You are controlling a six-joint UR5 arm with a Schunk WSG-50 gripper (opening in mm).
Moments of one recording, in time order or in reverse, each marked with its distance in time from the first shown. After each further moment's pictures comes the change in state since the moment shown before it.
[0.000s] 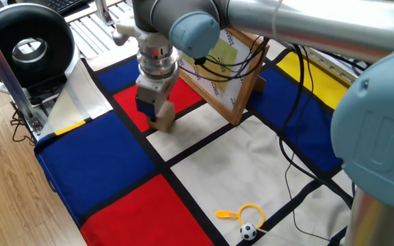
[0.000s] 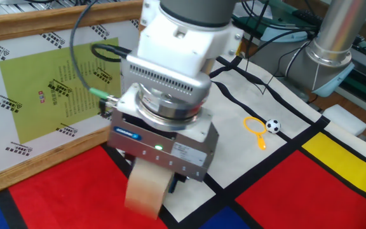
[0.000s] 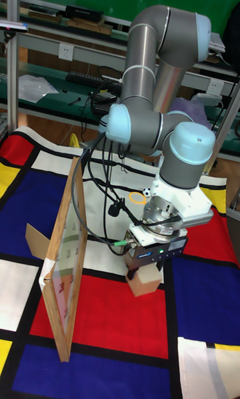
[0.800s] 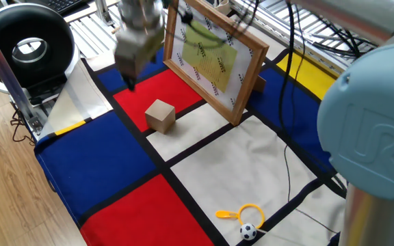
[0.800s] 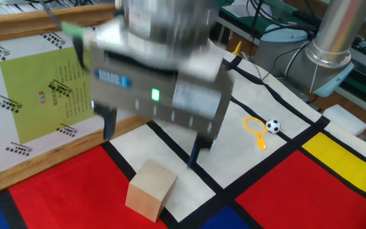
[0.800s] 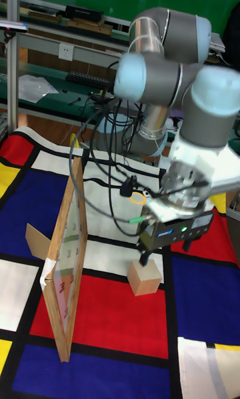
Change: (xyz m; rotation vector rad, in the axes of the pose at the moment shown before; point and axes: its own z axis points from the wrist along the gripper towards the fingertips) arm -0.045 -0.003 -0.125 -0.068 -0.029 0.028
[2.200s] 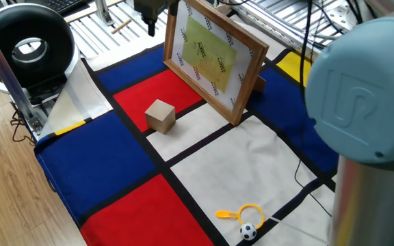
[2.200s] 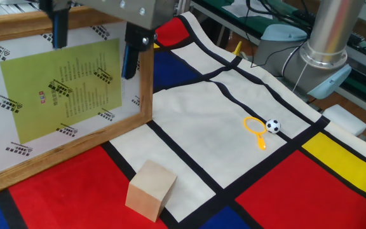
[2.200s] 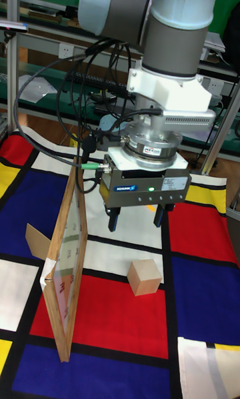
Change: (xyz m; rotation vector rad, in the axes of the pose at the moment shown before) arm 0.021 -0.087 -0.079 0.042 -0.022 0.168
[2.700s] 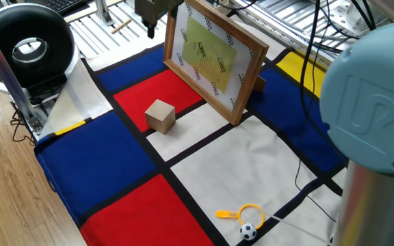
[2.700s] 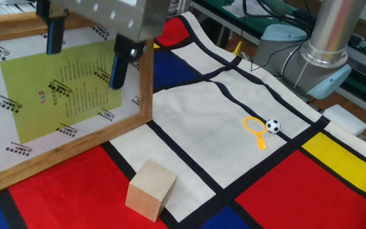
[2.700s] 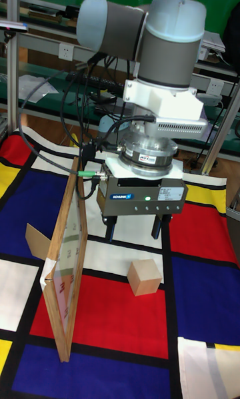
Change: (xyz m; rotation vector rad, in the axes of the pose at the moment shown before) arm -0.012 -0.005 0.022 0.023 -0.084 0.040
